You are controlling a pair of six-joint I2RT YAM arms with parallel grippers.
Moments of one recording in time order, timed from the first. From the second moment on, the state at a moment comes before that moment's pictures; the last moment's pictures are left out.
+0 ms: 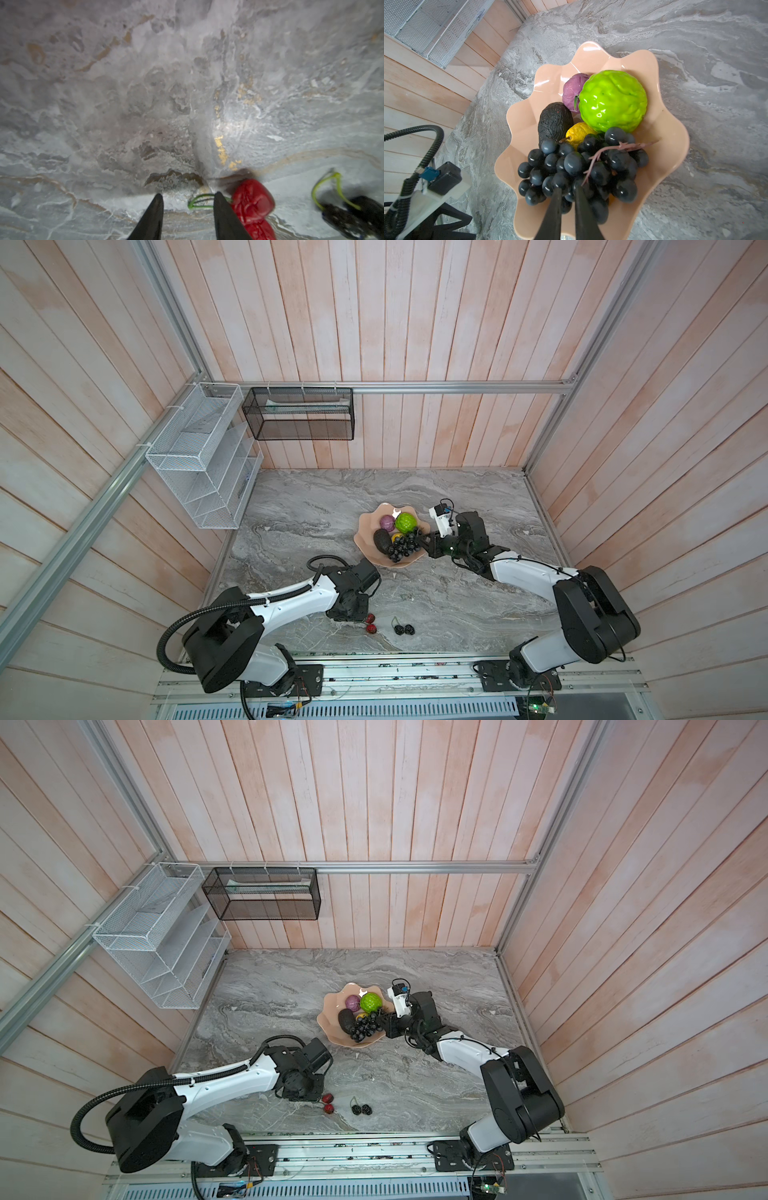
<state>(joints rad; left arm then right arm) -0.83 1.44 0.76 -0.78 0.02 -0.73 0.47 1.51 0.74 0.21 -0.45 0.35</state>
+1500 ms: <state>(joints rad) -0.90 1.48 0.77 -0.77 0.02 -0.68 0.47 1.51 0.73 0.21 -0.45 0.35</state>
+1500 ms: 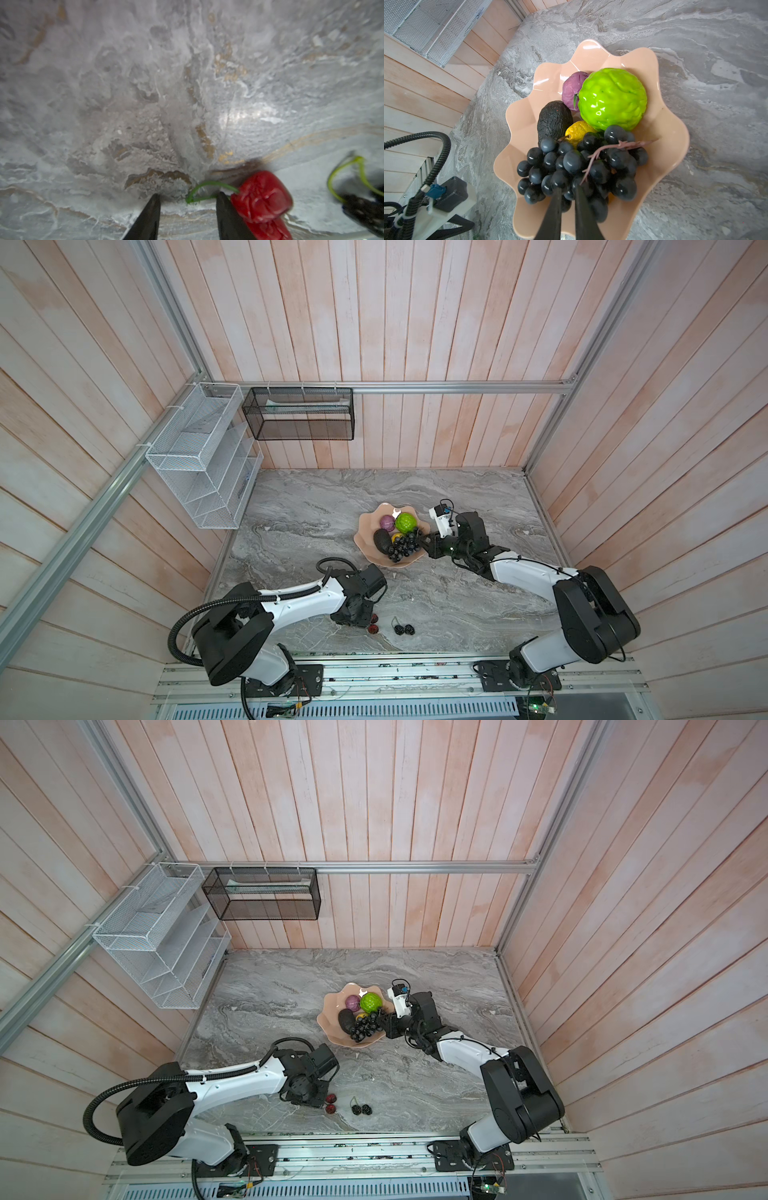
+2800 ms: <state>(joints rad) -0.94 1.51 0.78 -0.71 0.09 -0.64 0.47 1.52 0.74 0.21 -0.47 0.35</state>
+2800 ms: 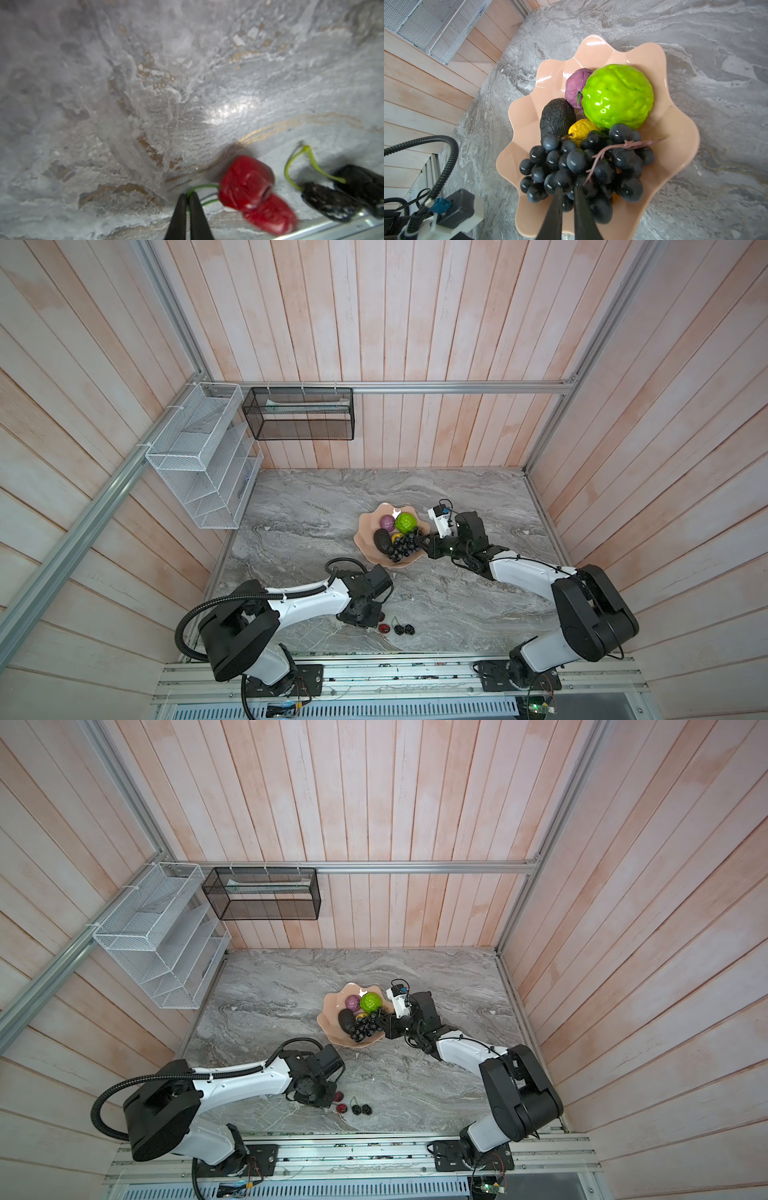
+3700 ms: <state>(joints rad) -0.90 1.27 0.78 -0.79 0.09 -0.73 0.47 1.52 0.72 0.23 -0.47 0.36</state>
